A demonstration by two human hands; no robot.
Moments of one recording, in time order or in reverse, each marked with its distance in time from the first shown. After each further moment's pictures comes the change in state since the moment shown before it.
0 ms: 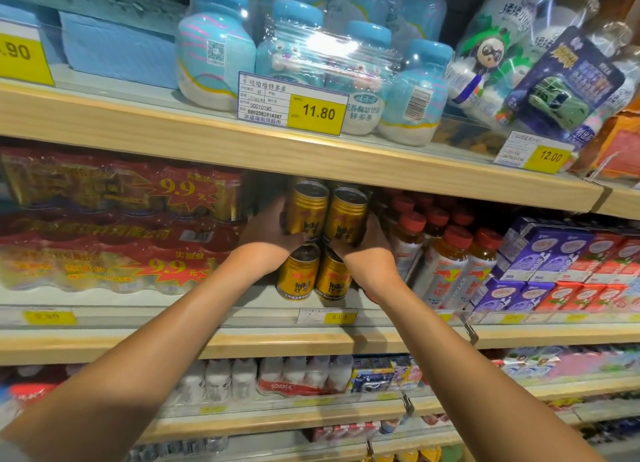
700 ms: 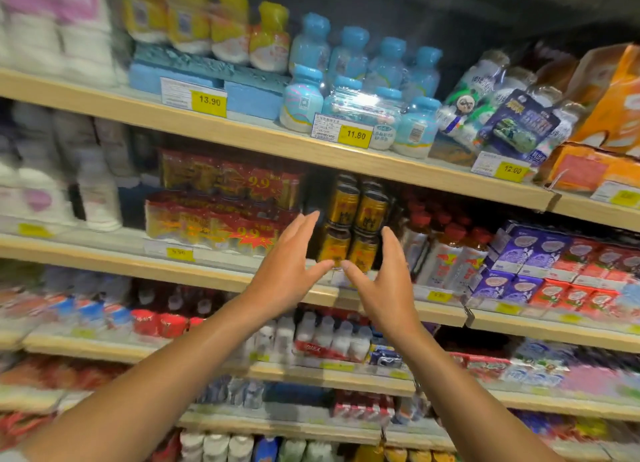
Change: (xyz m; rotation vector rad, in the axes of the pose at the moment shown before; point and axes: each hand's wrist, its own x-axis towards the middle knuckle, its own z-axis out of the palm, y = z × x) left_hand -0.193 0.047 -0.043 0.176 0.123 0.192; right_hand -0.171 -0.043 -0.048 -0.132 -0.034 -0.283
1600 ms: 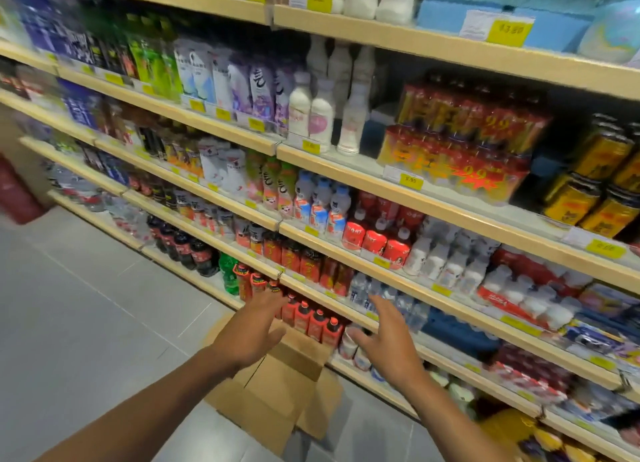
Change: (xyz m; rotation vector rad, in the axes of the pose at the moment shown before) left_hand -0.398 -0.208 -0.182 0.403 -0.197 -0.577; right_hand -0.261 -0.129 0.216 0.049 -0.733 -0.054
